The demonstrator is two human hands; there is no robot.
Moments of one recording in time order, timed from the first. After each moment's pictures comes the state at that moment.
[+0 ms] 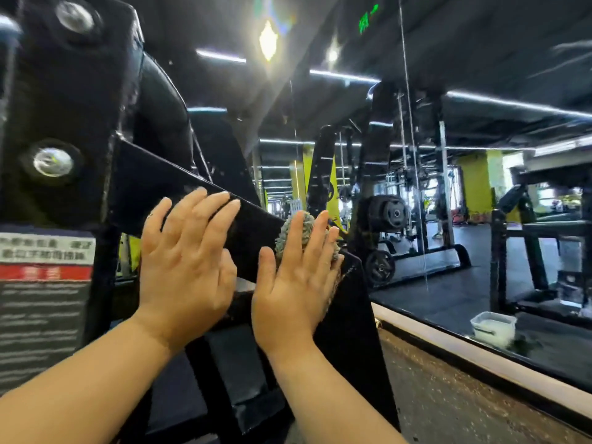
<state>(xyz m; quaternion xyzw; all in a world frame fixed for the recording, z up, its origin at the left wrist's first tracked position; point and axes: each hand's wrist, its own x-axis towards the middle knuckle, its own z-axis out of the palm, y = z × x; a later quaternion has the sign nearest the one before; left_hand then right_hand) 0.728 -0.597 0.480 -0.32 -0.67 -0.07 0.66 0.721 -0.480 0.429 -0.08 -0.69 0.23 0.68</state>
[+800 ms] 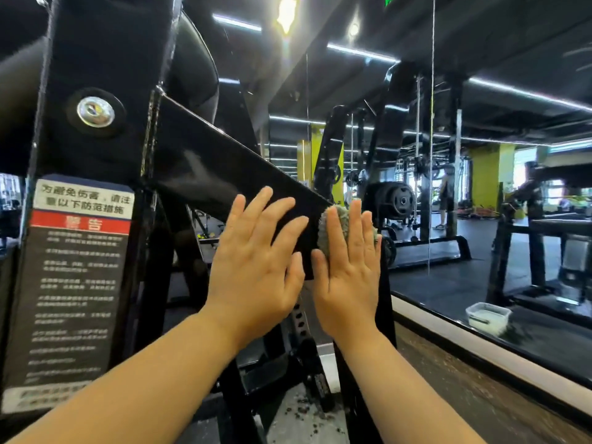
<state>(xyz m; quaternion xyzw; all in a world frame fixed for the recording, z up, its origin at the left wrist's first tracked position) 0.741 -0.580 0.453 -0.37 -0.71 -0.11 0.58 0.728 -0.433 0.405 0.04 -0.74 0.16 0.65</state>
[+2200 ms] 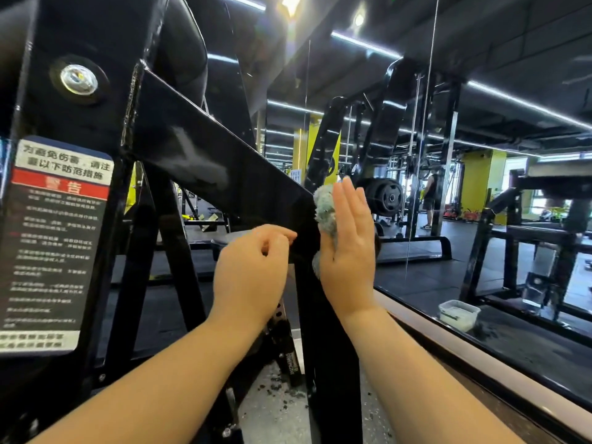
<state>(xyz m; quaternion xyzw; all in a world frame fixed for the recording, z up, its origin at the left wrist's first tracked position) 0.796 -0.540 0.438 -0.27 -0.72 -0.54 0.33 0.764 -0.398 0.421 0.14 -0.72 0.24 0.64</state>
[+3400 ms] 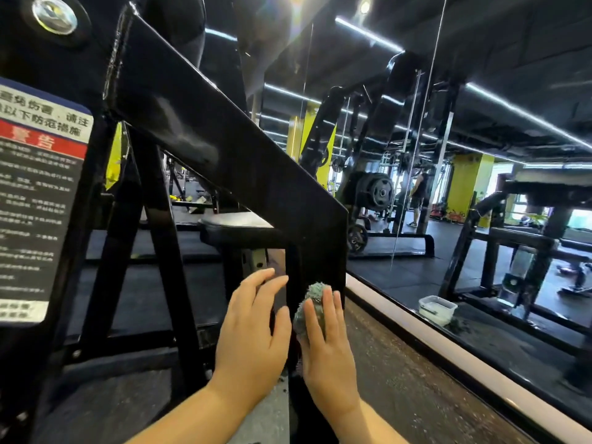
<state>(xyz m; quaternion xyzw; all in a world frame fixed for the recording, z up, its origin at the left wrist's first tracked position) 0.776 -0.524 0.331 -0.31 -0.76 -0.45 0.34 0.759 -0.369 0.256 0.08 -0.81 0.03 0.57</state>
